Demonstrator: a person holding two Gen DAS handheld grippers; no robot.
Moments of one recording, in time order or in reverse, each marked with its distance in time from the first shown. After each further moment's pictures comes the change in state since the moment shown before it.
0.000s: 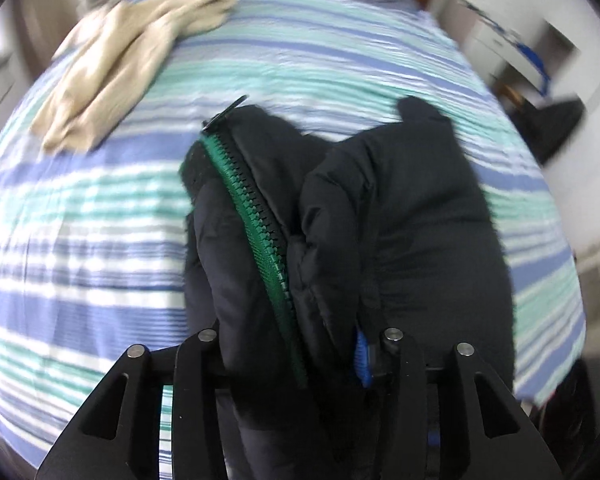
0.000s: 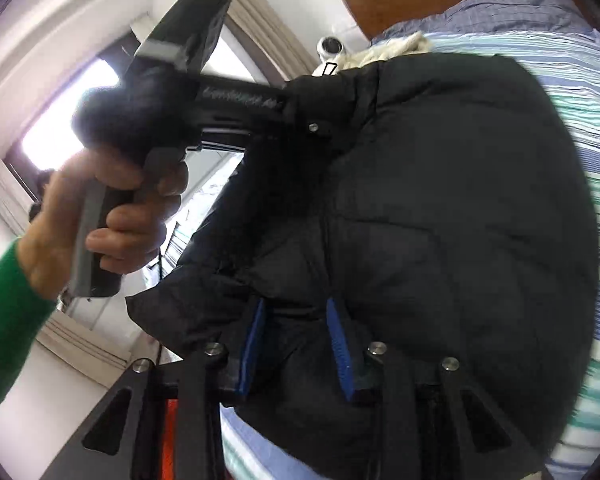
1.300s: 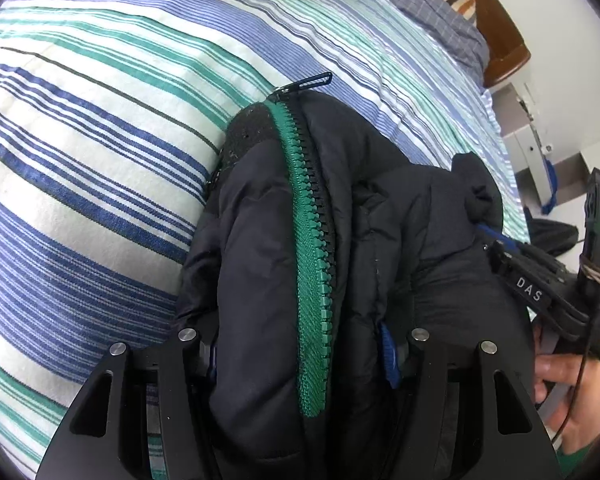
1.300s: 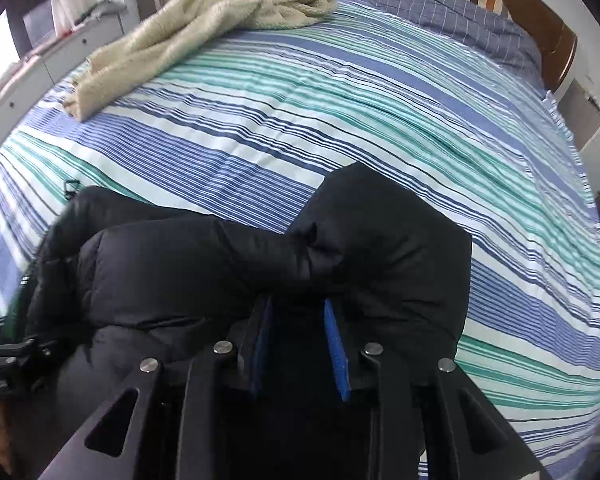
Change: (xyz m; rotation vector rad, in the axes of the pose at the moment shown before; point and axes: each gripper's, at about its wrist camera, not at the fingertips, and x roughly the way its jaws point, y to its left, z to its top) left arm 0.087 0.092 -0.040 -0.377 -0.016 -0.208; right arm 0.064 -0.093 0.146 -0.074 0.286 -0.687
